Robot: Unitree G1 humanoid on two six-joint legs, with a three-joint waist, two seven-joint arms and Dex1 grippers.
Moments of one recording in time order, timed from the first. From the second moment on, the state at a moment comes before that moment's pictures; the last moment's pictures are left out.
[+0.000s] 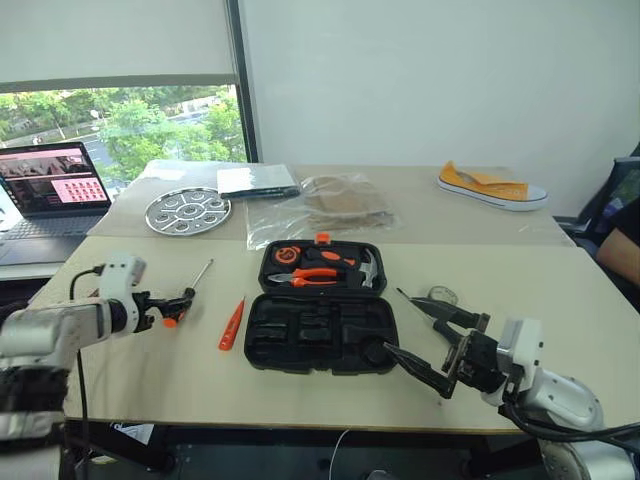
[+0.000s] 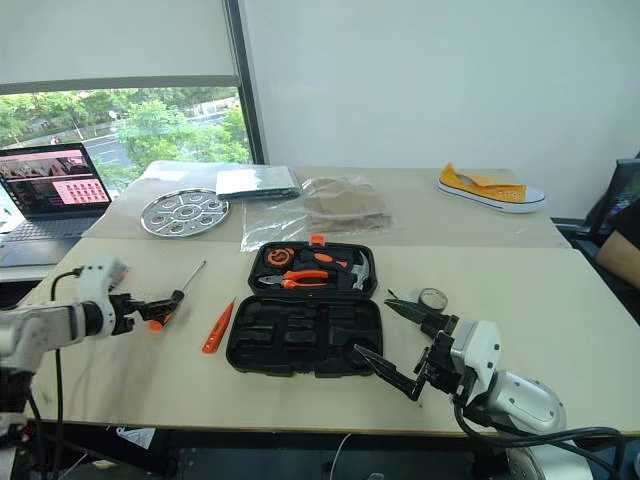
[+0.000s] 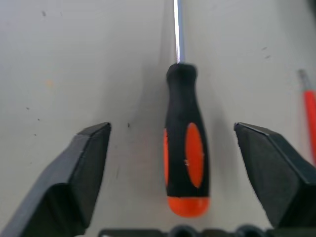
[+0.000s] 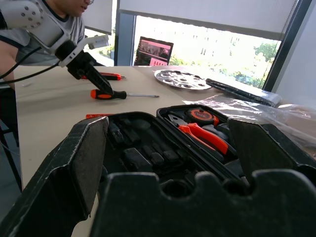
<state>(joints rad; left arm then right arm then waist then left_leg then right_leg) -0.56 0.86 0.12 0.35 -0.49 0.99 -0.55 0.09 -0.54 -0.12 -0.48 0.53 0.00 0.85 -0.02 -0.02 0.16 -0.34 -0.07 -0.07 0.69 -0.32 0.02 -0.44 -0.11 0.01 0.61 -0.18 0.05</state>
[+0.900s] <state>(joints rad) -0.89 0.63 -0.39 0.53 -0.02 0.05 -1.36 0.40 -0.59 -0.35 -0.45 0.53 -0.06 0.93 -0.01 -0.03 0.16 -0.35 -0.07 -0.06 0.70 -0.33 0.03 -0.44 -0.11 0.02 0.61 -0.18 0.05</state>
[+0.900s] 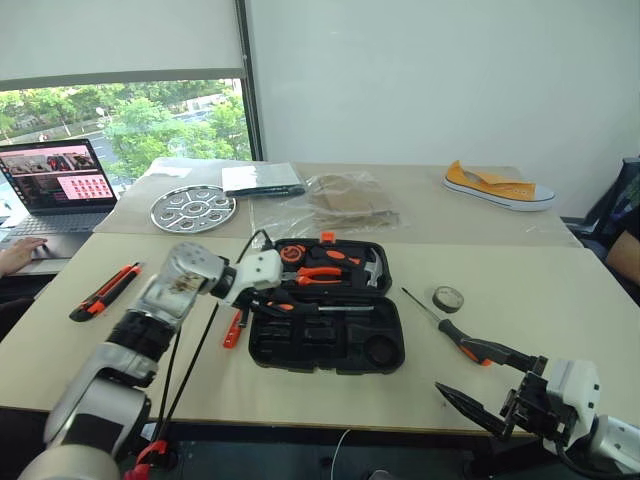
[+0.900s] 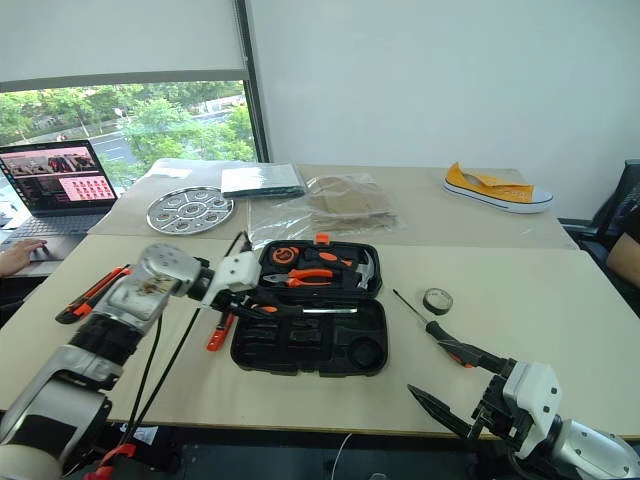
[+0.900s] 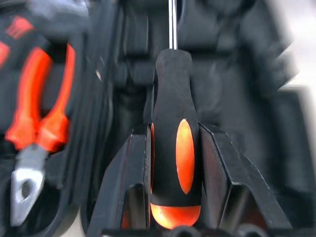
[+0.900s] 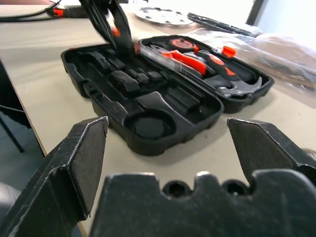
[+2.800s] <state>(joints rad) -0.91 0.42 -0.27 0.70 0.05 0.00 -1.21 0.45 -0.54 -0.29 -0.50 0.51 -0.08 0.86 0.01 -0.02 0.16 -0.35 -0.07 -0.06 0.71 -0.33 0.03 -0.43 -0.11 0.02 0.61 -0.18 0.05</state>
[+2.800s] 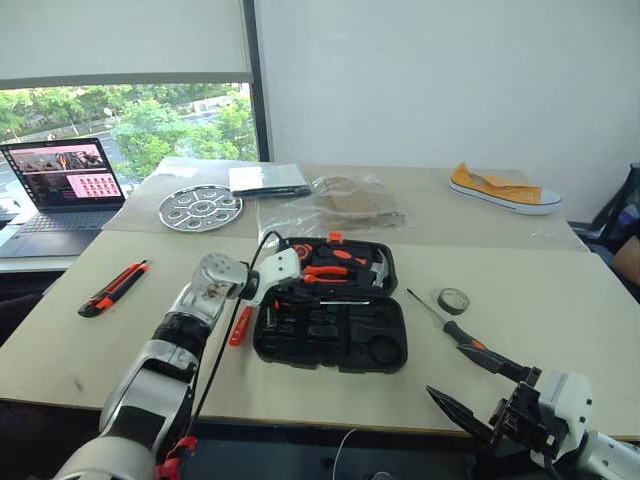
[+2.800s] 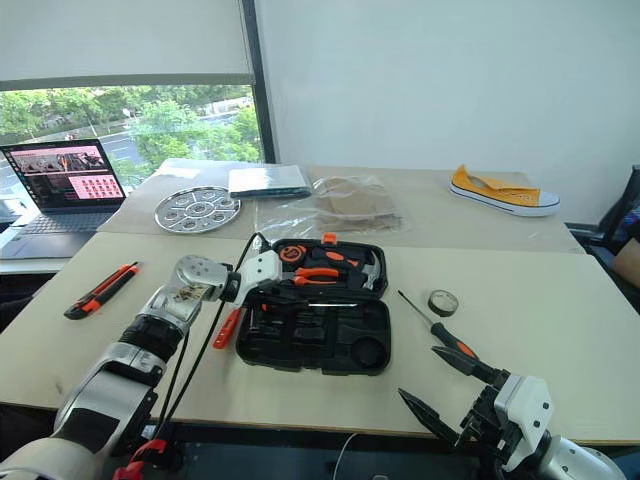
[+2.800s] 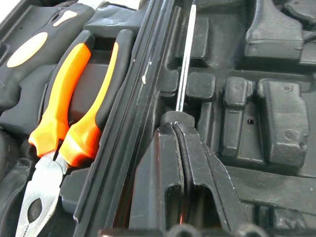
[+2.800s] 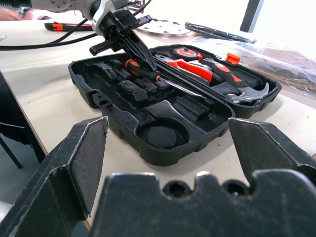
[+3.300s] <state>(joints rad) -0.69 0.47 -0.06 0.60 -0.17 -0.11 -1.29 0.61 -0.54 -0.44 -0.56 0.57 -0.05 0.83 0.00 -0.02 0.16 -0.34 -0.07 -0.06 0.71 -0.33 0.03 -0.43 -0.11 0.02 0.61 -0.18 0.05</state>
